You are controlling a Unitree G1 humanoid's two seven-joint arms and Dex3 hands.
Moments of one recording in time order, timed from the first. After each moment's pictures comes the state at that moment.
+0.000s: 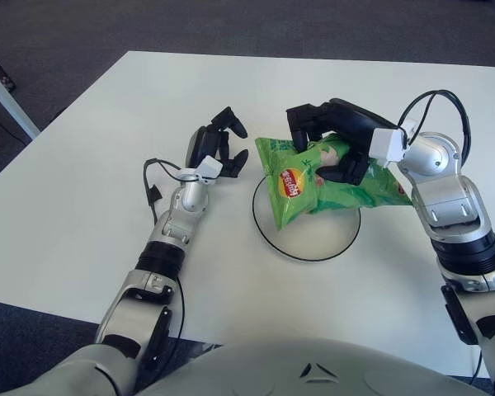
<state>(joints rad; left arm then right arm) -0.38 0.12 -0.13 0.39 0.39 -0.48 0.29 -0.53 -0.52 0.22 -0.42 -0.16 0.29 0.70</state>
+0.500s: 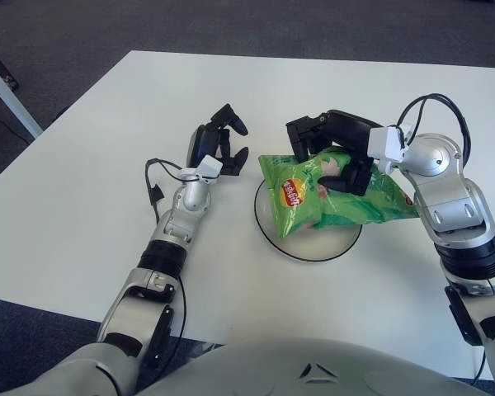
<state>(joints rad) -0.39 0.12 -0.13 0.42 0.34 -0.52 0.28 -0.52 -0.52 0.22 -0.49 -0.12 0.47 0.74</state>
